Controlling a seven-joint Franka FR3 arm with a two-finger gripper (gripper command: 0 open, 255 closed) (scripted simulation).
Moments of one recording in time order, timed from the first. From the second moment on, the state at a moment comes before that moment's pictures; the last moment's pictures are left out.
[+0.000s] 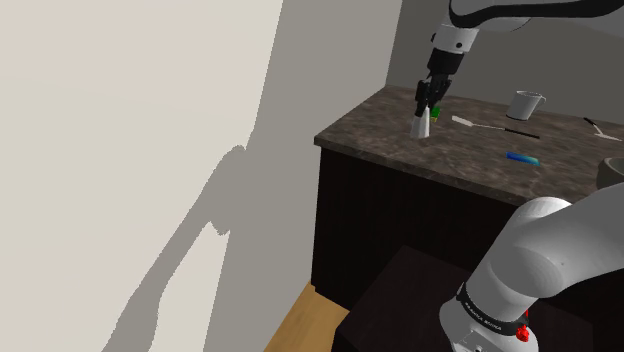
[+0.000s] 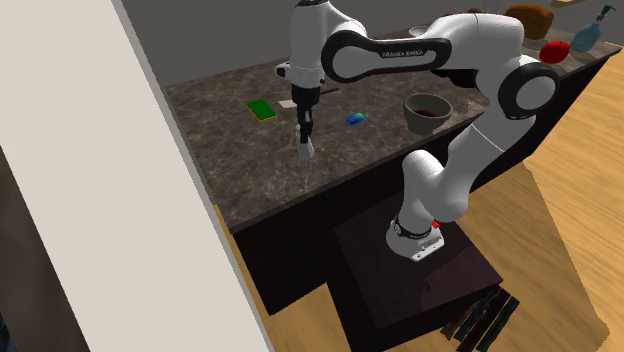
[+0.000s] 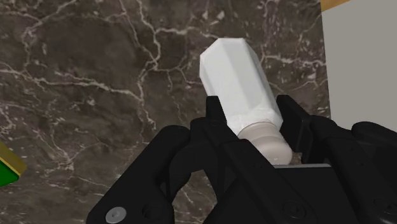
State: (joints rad) arm -0.11 -0.57 -0.36 -2.16 -0.13 1.69 -0.26
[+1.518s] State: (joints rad) arm -0.09 -0.45 -0.36 -1.74 -0.09 1.39 -0.28
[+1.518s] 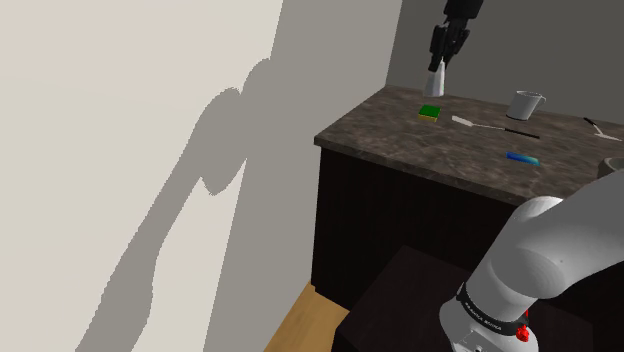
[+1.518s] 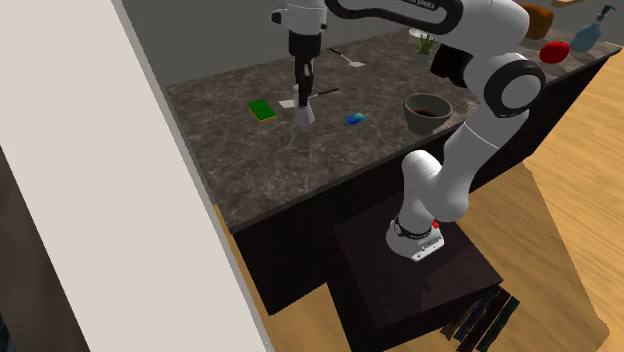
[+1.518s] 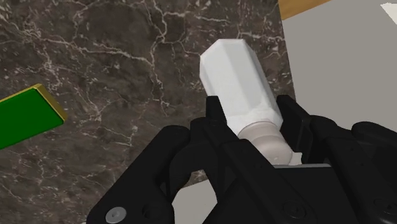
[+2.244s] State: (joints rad) arm -0.15 -0.69 -0.38 -1.84 -0.18 1.26 -0.36
